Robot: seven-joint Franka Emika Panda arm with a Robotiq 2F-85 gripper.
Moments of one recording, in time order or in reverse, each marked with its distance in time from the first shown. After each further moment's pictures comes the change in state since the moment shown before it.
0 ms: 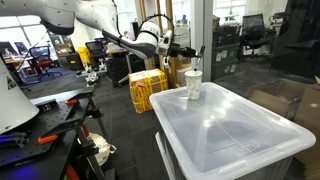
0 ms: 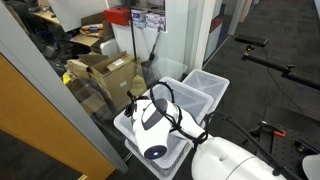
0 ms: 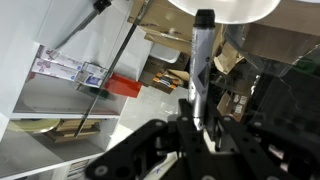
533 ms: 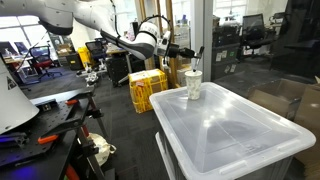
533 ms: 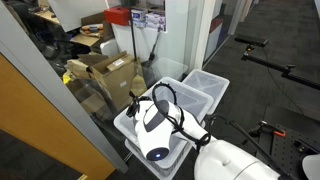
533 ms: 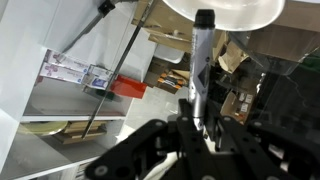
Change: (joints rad) arm 0.023 0.000 0.000 -0.032 -0.011 -0.008 0.048
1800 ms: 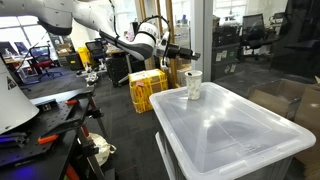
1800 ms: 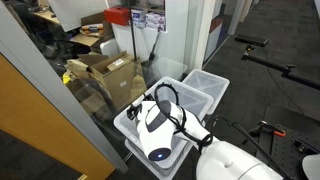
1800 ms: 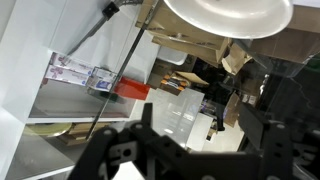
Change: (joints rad) arm 0.013 0.000 0.001 -0.026 0.000 0.000 0.011
